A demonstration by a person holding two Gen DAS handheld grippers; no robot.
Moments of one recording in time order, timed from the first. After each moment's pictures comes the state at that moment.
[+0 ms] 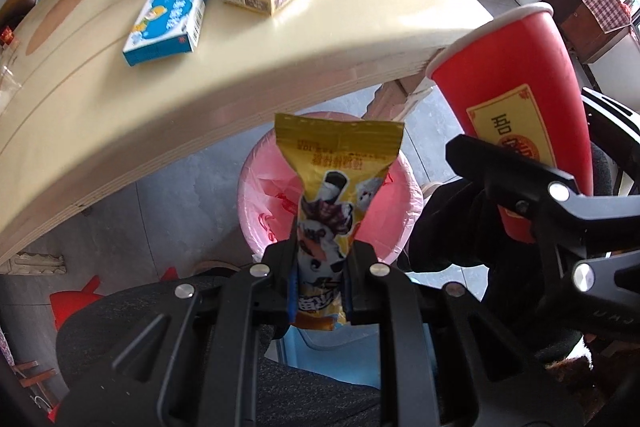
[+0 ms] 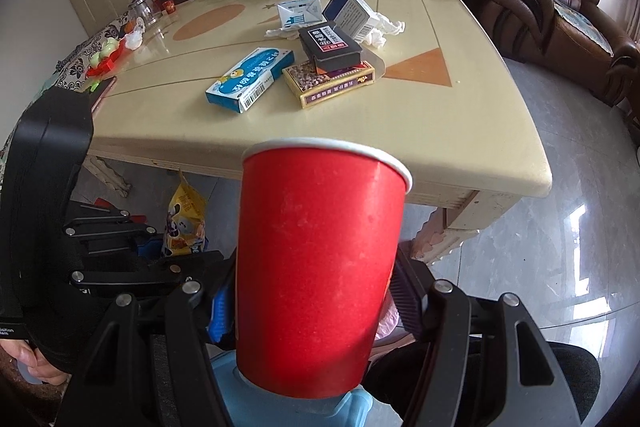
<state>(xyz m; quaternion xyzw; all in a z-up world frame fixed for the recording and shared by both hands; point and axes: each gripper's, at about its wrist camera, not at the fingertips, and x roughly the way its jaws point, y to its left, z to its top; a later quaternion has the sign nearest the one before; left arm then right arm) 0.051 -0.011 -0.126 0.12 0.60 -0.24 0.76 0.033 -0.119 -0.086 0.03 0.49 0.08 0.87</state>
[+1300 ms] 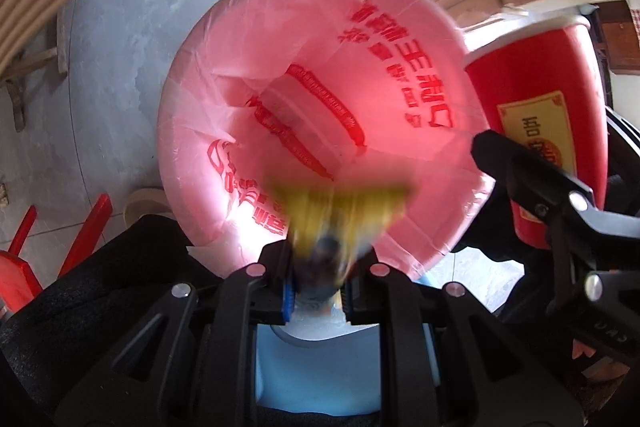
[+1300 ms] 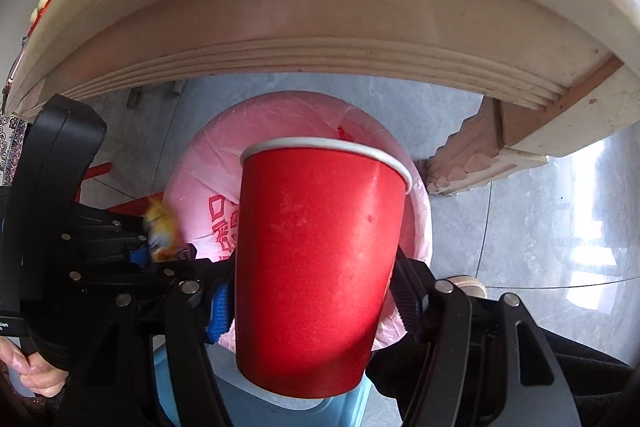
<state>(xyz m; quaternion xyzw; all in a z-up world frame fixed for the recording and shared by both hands) 0.103 -0.016 -0.318 0.06 0.76 -0.20 0.62 0.098 -0.132 -0.271 0.05 0.63 0.07 0.77</state>
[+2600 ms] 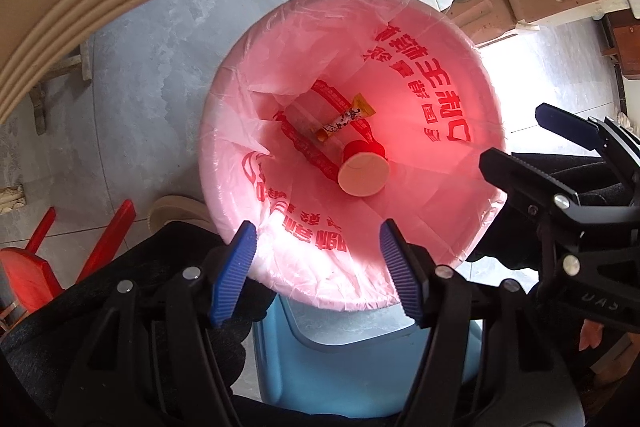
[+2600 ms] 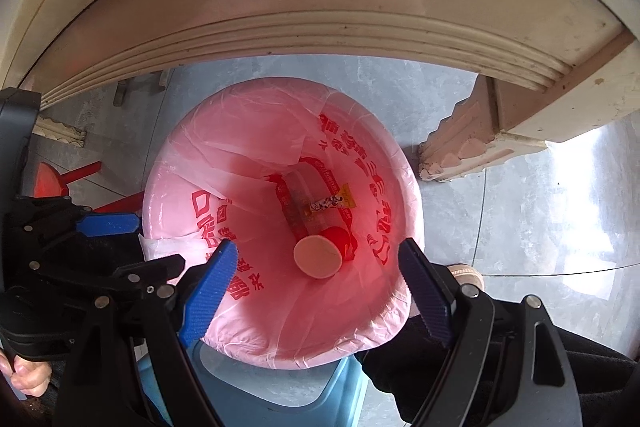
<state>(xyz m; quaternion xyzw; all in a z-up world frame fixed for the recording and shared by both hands) 0.106 -0.005 -0.301 0.08 0.73 -0.18 0.65 0.100 -0.137 -0.278 0.05 0.65 0.05 0.76</state>
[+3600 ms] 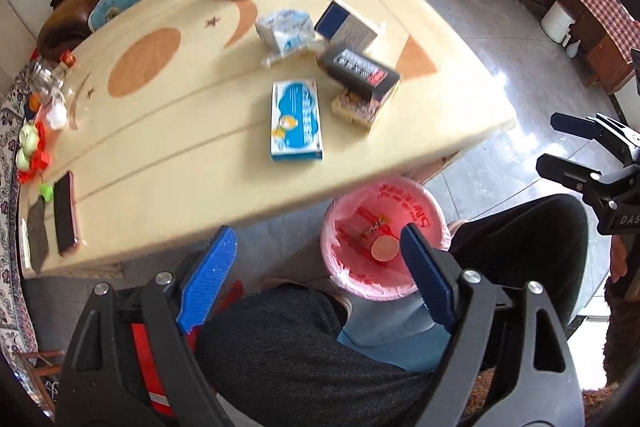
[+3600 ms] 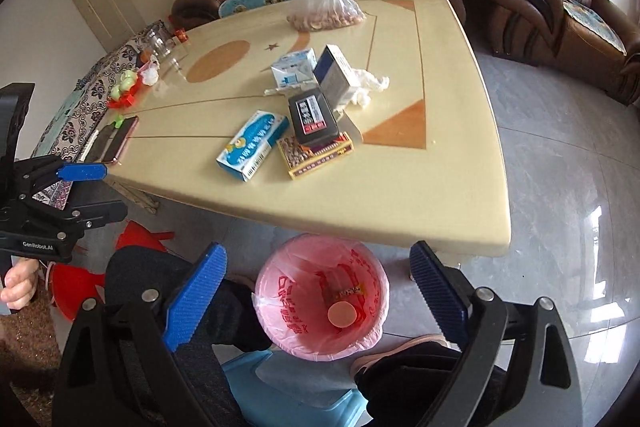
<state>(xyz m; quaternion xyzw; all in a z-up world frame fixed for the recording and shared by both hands) 0.103 0.051 0.023 0.13 0.55 -0.18 0.81 0.072 -0.176 0.016 0.07 0.49 0.12 0.86</state>
